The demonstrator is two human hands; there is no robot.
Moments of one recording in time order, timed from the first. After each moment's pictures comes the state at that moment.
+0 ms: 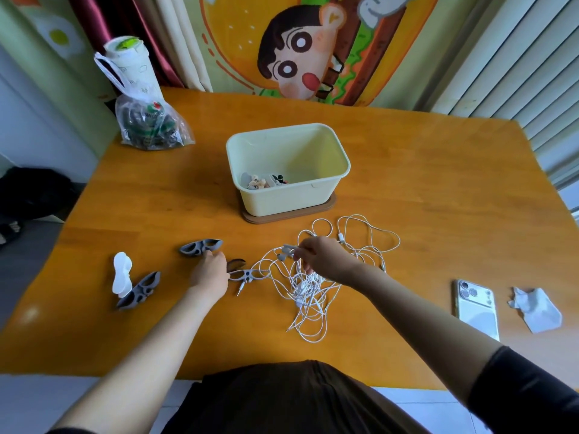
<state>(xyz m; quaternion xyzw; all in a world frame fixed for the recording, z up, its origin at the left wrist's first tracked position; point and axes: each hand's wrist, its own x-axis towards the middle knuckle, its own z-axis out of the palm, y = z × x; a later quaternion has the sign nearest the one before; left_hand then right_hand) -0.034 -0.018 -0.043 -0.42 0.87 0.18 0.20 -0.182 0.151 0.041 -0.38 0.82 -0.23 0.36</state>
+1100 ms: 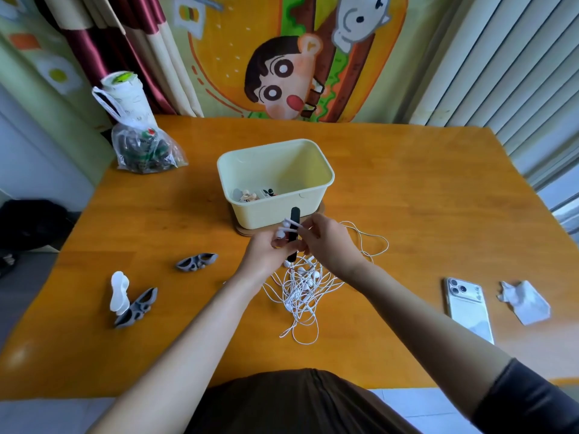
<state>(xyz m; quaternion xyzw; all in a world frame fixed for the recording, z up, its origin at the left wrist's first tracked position) -0.088 0.064 0.071 -0.28 0.71 0.64 -0.08 -0.177 0.161 0.080 -0.31 0.86 -0.35 0.19</state>
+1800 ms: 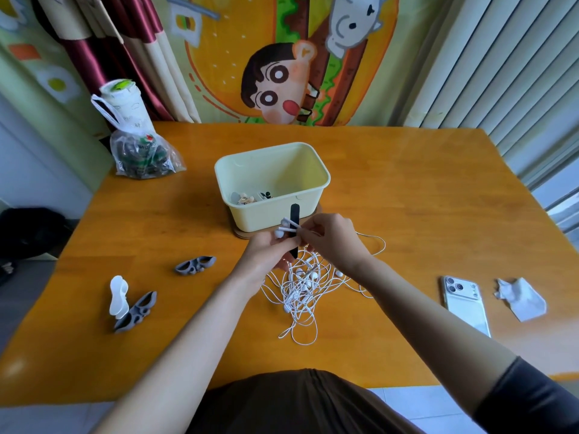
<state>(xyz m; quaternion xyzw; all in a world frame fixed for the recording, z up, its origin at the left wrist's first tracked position) -0.088 0.064 0.071 -0.29 0.62 0.73 -0.06 -0.183 0.173 0.090 -0.34 0.86 -0.36 0.16</state>
